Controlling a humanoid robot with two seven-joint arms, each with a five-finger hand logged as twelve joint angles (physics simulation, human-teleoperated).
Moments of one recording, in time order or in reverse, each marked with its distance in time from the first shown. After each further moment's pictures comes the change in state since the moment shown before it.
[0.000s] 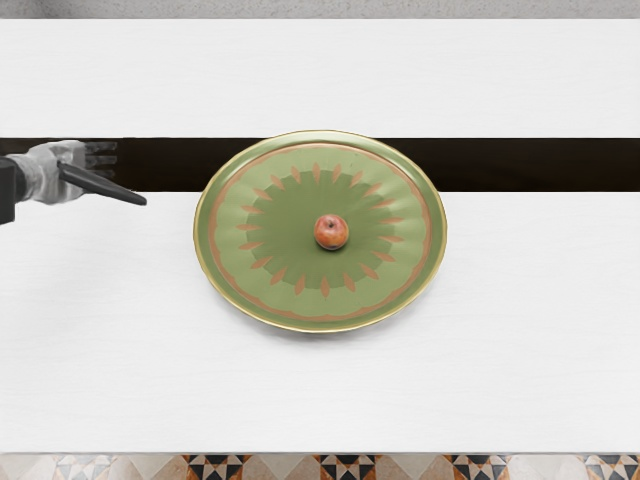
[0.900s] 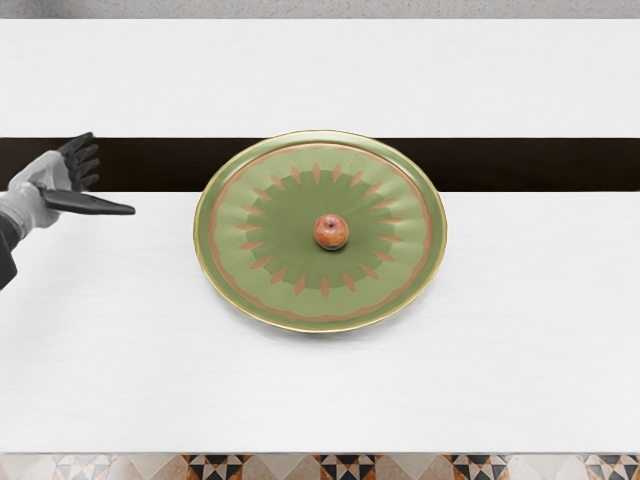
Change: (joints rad) left arm 0.282 -0.005 -0.043 -0.004 0.011 0.001 -0.588; right arm 0.000 0.000 0.000 0.001 0.000 0.000 0.000
